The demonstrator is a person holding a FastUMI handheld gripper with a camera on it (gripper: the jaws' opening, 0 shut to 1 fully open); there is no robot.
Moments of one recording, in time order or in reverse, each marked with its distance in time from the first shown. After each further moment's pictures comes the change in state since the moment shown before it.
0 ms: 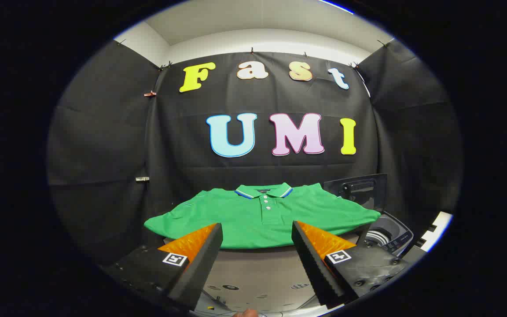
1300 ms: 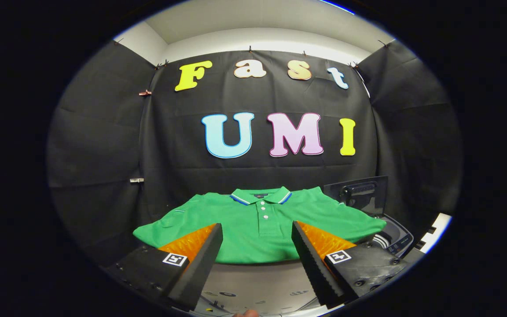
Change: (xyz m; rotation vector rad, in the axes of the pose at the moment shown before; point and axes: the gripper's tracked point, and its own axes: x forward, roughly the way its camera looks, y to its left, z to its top) arm 0.035 -0.002 0.018 -0.002 0.003 -0.020
